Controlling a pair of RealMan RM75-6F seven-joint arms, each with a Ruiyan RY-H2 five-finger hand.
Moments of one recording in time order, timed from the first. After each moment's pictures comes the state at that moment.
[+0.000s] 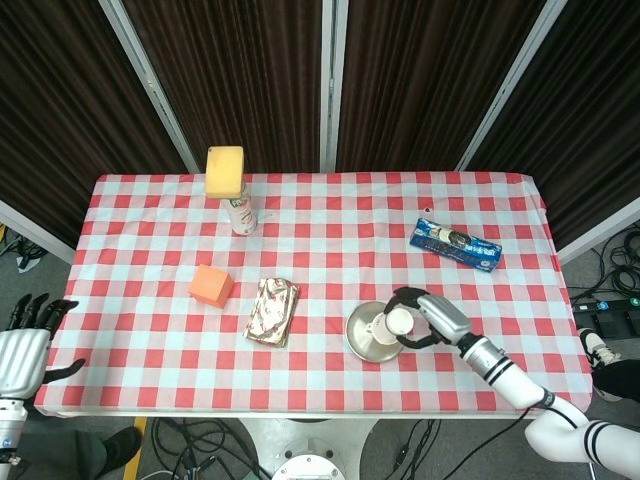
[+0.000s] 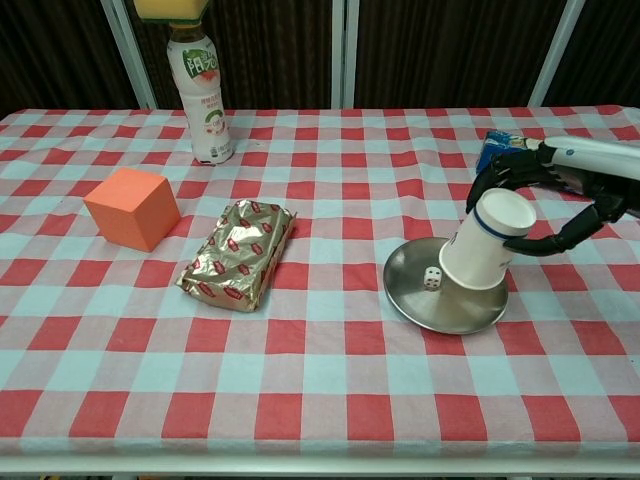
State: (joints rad) left arm -0.08 -1.13 -0.02 -1.60 1.47 1.45 0.07; right arm 0.60 -1.40 0.00 -1.32 -1.69 0.97 0.75
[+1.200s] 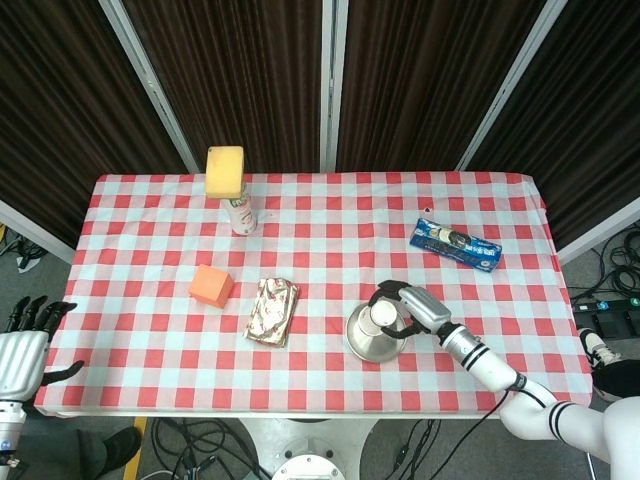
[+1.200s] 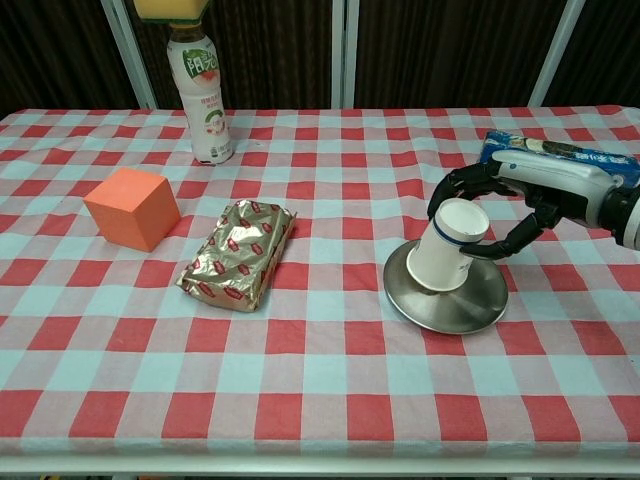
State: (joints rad) left arm -0.07 -1.12 -0.01 -1.60 1.47 1.45 0.06; right arm 0.70 -1.54 -0.03 -1.14 -1.63 0.96 0.78
